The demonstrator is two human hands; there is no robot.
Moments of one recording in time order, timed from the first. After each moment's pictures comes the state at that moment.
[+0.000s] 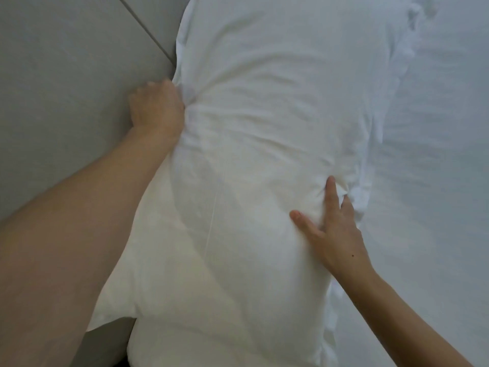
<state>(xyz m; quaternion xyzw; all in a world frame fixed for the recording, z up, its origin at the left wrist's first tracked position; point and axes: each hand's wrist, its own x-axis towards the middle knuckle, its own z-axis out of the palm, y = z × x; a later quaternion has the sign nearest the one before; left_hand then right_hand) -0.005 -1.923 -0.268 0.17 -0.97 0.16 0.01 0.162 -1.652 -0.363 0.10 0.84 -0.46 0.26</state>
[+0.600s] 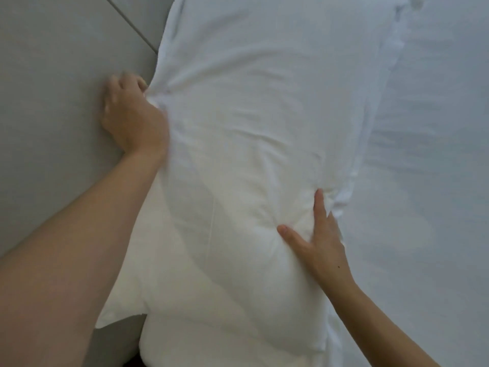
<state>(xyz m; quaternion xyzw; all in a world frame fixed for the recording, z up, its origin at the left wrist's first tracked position) 0.032 -1.925 -0.248 0.24 -0.94 0.07 0.21 0.197 -1.670 -0.379 0.11 0.80 -0.54 0.23</state>
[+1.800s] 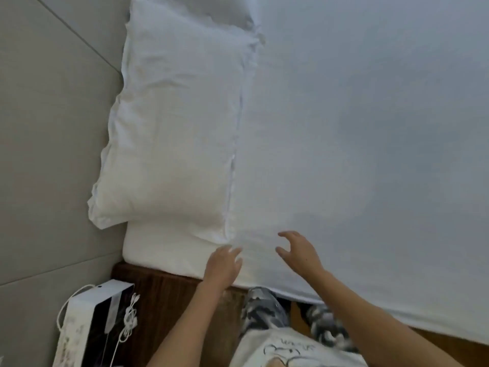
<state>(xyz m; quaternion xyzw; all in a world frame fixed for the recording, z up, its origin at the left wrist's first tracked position) 0.459 -1.676 -0.216 -0.05 -0.90 -0.09 -0.41 0.441 -1.455 -0.211 0.07 0.87 -0.33 0.36</state>
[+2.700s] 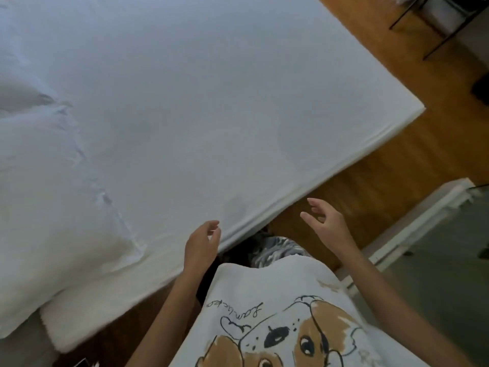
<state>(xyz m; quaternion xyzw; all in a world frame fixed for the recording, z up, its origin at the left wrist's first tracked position) 0.612 -1.517 -0.052 -0.18 -0.87 -0.33 -0.34 0.805 -1.287 0.001 0.46 0.76 -0.45 -0.01</state>
